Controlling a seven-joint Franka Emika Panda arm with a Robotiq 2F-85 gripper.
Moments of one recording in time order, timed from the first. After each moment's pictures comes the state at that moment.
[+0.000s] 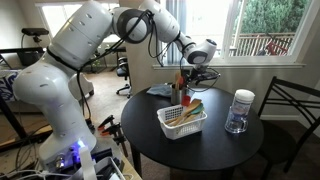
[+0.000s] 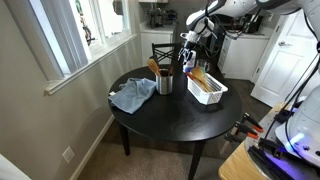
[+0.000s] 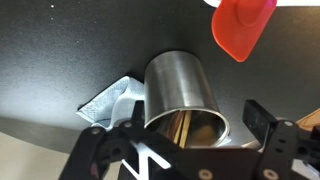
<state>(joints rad) -0.35 0.83 0.20 -1.36 0.32 2.17 -1.58</state>
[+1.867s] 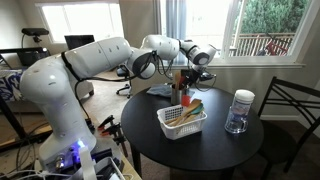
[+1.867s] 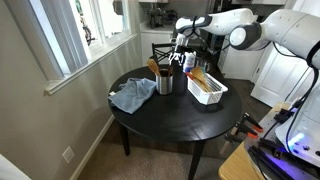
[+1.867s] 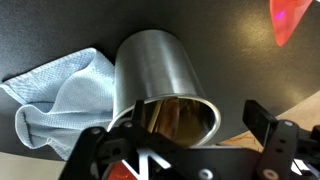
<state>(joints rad) -0.20 1.31 0.16 -0.54 0.26 1.63 -1.71</state>
